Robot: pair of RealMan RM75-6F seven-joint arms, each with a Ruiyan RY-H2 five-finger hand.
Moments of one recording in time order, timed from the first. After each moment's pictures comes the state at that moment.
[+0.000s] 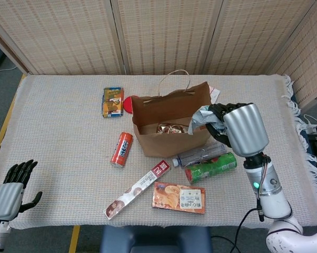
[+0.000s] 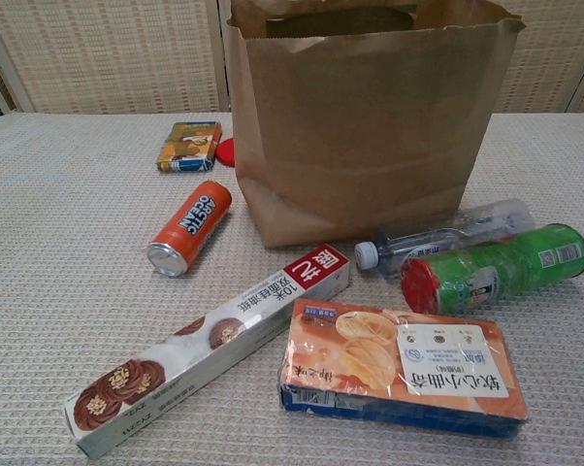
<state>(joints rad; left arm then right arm) -0.09 -1.12 -0.01 -1.69 1.51 1.45 0.04 0.61 -1.05 0.45 -2.13 -1.25 1.35 -0.60</state>
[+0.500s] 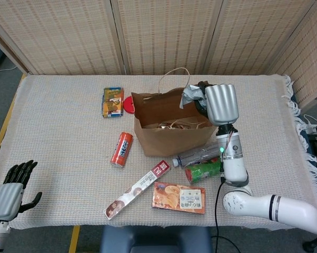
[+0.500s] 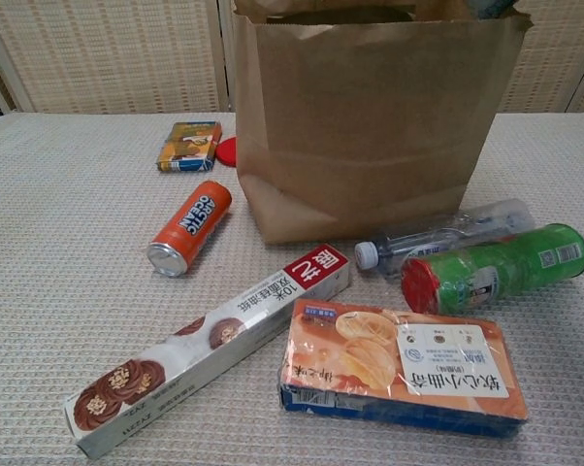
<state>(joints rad) -0.09 -1.12 -0.01 -1.69 1.50 1.44 0.03 0.86 -1.41 0.51 -1.71 -0.92 1.33 -0.73</state>
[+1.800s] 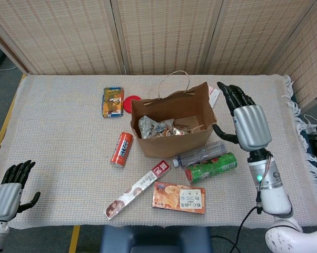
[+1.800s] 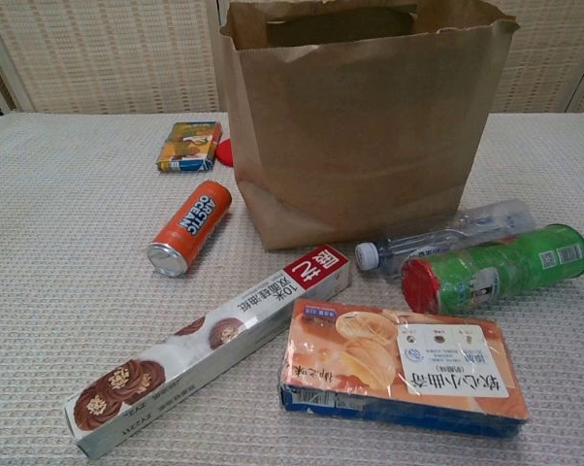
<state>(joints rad) -0.09 -1.12 -0.01 -1.69 1.49 1.44 0.05 0.59 -1.01 0.40 -2.15 -1.06 1.34 -0.41</state>
